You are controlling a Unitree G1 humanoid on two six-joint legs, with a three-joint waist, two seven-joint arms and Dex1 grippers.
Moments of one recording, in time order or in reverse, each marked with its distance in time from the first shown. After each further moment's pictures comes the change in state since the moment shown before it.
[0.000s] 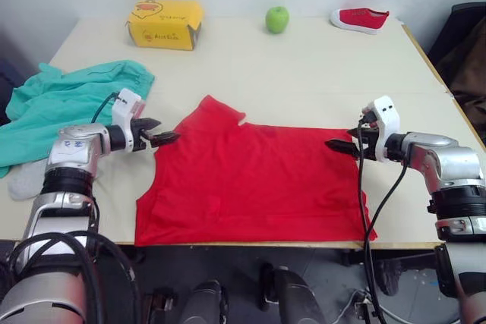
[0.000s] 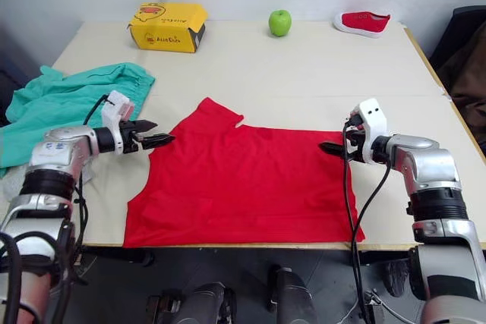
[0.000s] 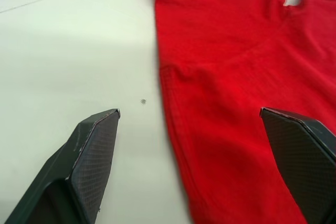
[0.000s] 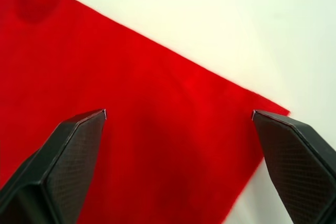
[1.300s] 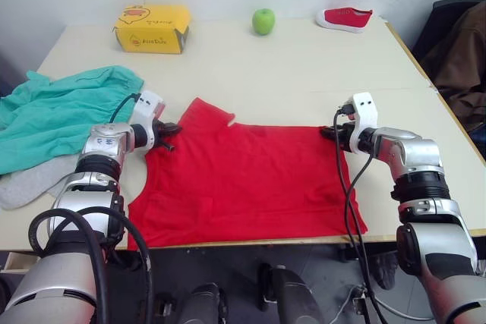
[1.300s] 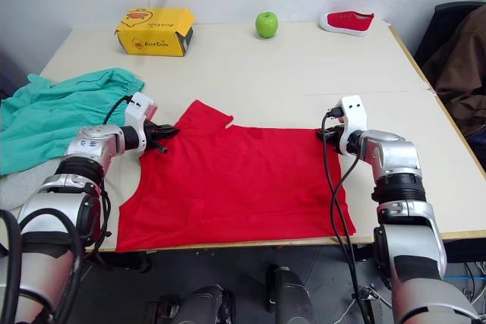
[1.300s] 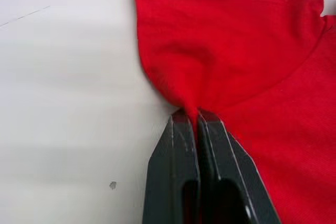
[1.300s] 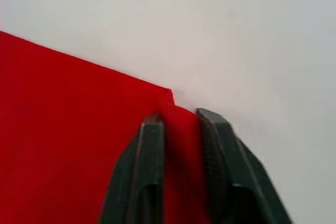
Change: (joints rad) left arm -0.146 -0.107 0.033 0.328 0.147 -0.187 0.132; right arm -0.106 0.200 -0.092 0.141 -0.097 0.009 -0.159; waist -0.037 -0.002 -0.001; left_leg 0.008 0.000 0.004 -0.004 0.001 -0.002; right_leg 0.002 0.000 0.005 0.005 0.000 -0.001
